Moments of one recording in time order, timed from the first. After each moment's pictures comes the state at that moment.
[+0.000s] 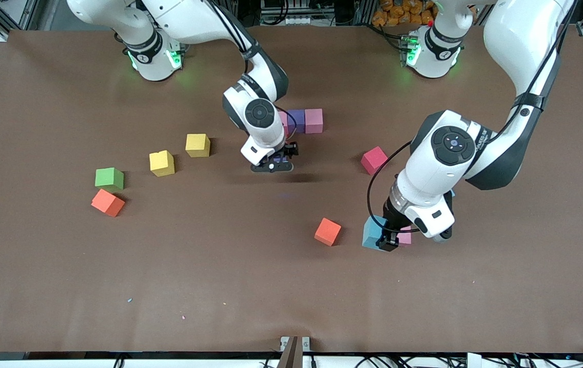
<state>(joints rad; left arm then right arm) 0.00 0.59 -0.56 -1.47 0.35 2.22 -1.90 0.83 0.55 -0.02 -1.87 0.20 2.39 0.66</state>
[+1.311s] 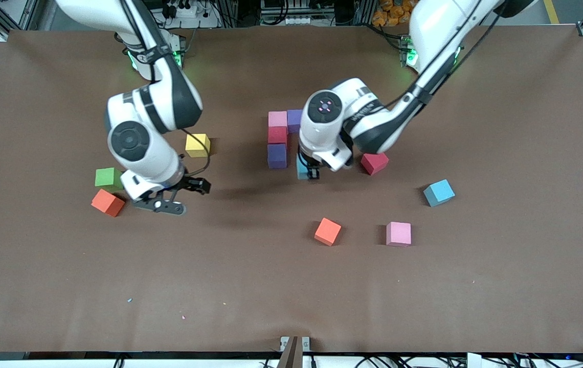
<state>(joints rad) -0.29 0.61 -0.60 -1.75 0.31 2.26 -2.62 0.59 0.35 -0.27 -1.78 0.09 2.03 0.42</state>
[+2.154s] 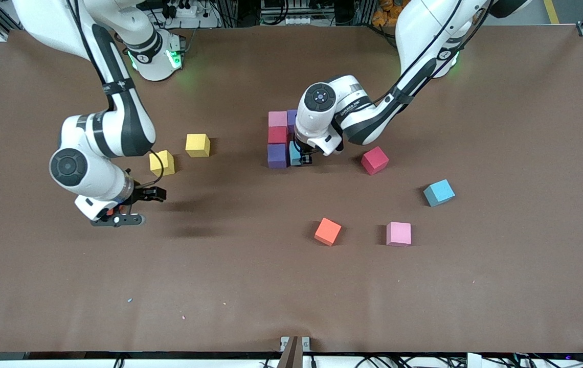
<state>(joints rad) -0.31 0.62 -0.60 -1.90 0.31 2.44 -2.68 0.42 0.36 -0.26 -1.94 0.09 2.17 0.04</state>
